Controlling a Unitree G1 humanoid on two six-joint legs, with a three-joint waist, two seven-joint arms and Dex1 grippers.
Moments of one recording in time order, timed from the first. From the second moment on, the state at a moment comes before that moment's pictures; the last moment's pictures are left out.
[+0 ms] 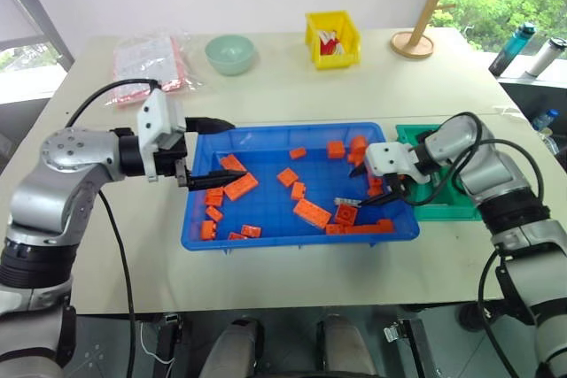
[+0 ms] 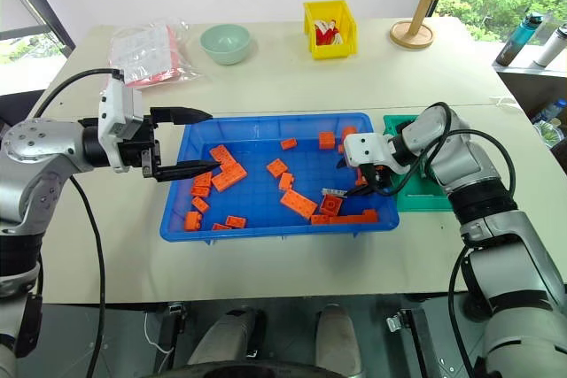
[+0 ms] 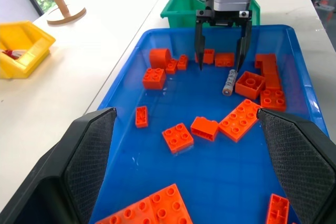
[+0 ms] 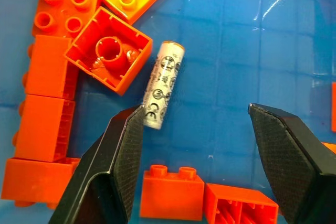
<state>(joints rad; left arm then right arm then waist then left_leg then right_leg) -0.52 0.81 0.06 -0.20 -0.53 0.44 -1.14 -0.80 -0.76 0.33 0.42 -0.09 -0.07 1.49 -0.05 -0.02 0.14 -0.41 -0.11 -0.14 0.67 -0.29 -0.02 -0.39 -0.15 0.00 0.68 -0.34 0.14</state>
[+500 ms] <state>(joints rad) -0.54 0.79 0.05 -0.16 -0.50 0.40 -1.16 -0.74 -0.76 0.40 0.05 -0.10 0.26 1.55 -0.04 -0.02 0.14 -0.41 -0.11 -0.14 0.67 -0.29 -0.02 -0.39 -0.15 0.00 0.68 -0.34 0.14</state>
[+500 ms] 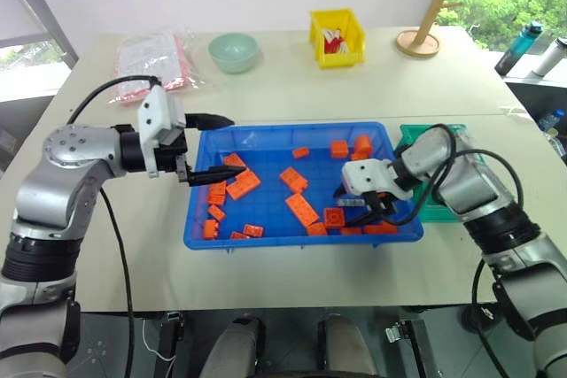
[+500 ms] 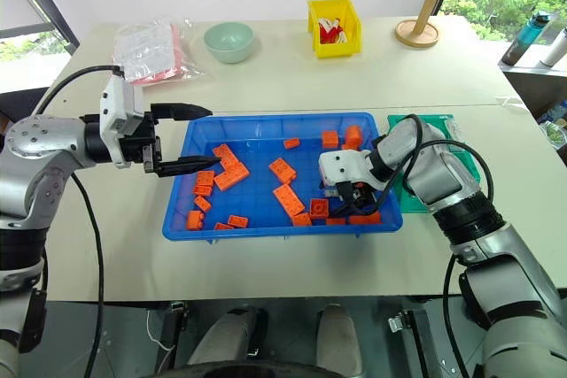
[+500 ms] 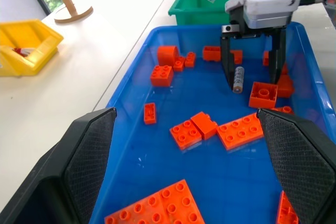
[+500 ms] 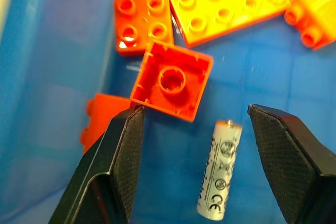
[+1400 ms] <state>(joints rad) -0.55 0.77 0.04 -0.12 -0.48 0.38 -1.16 -0.78 -0.73 0.42 0.18 -0.13 0.30 1.48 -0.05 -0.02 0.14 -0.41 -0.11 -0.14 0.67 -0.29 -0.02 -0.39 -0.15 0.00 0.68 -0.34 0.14</state>
